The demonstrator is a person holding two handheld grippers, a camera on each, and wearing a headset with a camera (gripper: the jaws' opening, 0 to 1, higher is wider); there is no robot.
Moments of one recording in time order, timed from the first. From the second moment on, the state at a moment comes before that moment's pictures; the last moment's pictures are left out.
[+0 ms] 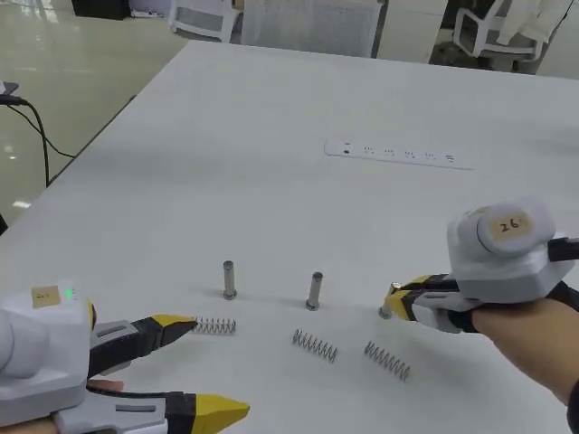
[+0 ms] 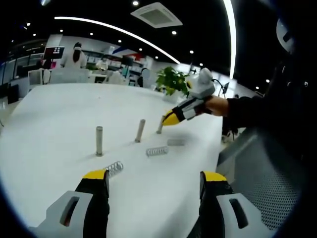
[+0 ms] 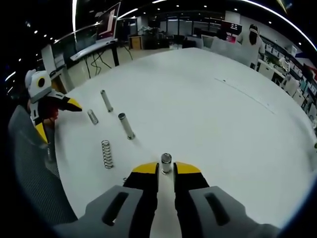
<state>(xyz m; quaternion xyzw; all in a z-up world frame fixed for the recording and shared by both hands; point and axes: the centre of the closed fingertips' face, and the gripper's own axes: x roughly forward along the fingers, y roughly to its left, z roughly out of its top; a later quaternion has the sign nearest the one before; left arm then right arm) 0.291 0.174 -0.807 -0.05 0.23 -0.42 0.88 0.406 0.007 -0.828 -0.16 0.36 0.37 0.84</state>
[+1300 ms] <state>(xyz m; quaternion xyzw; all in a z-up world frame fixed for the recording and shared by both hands) 0.291 0.173 -0.806 -0.05 0.22 -0.42 0.88 0.338 0.005 -0.842 -0.18 0.39 0.43 0.79</state>
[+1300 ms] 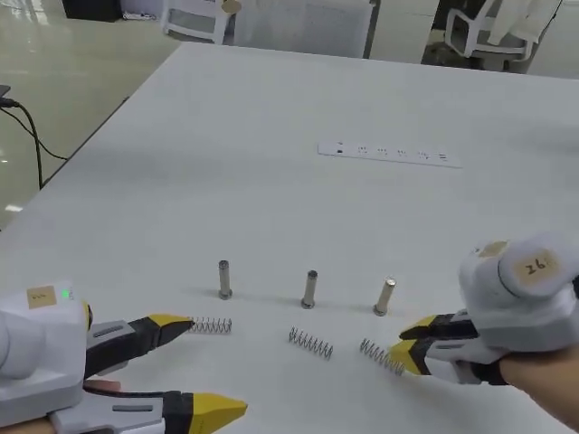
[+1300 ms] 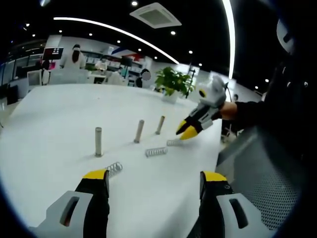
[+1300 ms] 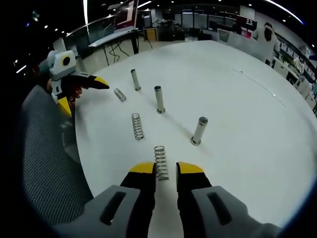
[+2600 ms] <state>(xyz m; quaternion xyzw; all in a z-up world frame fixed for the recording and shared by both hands) 0.287 0.167 -0.805 -0.03 0.22 -0.43 0.87 0.328 0.004 -0.854 -0.24 0.40 0.46 0.76</state>
